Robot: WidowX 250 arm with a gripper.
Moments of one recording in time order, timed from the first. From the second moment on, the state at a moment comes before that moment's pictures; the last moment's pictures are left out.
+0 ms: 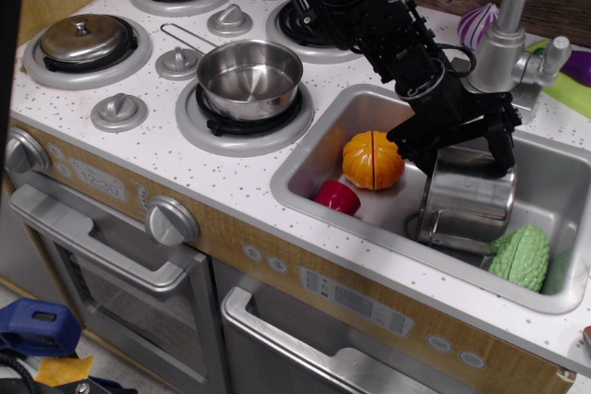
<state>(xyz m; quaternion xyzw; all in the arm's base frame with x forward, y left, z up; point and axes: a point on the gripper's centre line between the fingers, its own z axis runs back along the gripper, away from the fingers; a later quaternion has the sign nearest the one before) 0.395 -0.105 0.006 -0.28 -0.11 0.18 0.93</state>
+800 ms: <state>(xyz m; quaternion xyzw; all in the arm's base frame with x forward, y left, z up) 0.401 -0.118 0.003 -0.14 -0.10 0.13 0.98</state>
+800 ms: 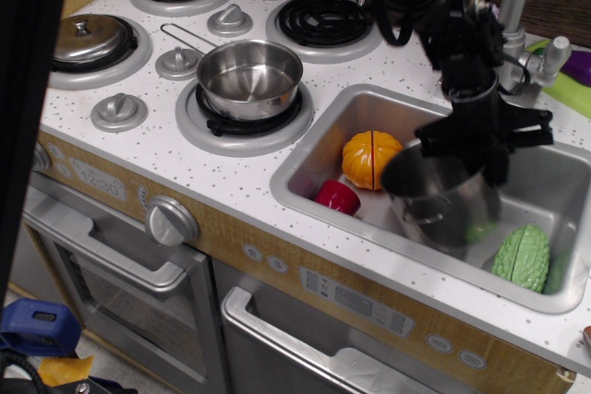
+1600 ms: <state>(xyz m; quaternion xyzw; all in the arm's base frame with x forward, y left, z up) 0.410 -0.125 0.010 -0.08 -0.10 0.09 0.99</state>
